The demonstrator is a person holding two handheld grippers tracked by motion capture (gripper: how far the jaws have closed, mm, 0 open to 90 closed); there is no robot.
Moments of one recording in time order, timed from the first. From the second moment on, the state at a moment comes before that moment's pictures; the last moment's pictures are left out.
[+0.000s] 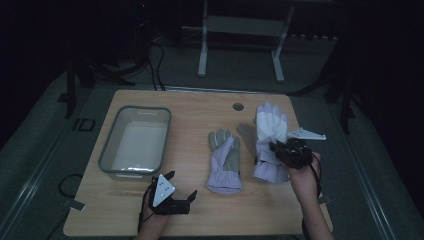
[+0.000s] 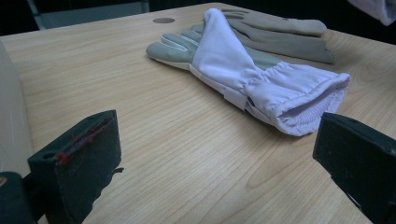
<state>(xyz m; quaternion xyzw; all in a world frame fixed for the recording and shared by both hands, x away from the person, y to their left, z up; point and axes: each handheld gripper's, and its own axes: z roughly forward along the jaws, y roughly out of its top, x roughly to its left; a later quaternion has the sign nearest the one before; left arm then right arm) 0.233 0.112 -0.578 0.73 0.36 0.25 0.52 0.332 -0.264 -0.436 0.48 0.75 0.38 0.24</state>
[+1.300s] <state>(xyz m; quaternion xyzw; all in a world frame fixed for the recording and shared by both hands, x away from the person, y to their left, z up) 0.233 0.111 -0.578 0.73 0.36 0.25 0.52 0.350 -0.139 -0.506 0.48 0.79 0.34 0.16</state>
